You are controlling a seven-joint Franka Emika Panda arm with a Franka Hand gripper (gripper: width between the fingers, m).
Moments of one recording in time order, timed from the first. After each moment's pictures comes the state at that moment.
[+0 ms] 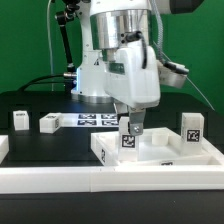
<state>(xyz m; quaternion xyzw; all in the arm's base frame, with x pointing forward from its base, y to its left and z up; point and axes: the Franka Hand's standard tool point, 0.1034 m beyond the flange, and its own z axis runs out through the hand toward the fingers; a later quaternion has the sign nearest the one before) 0.623 0.004 0.078 -0.76 0.65 -0.01 0.07</state>
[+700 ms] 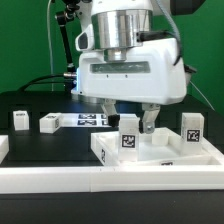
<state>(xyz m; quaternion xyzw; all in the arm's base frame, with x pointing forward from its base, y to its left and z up) 0.624 0.005 0.079 -0.90 0.43 -0.03 0.05</state>
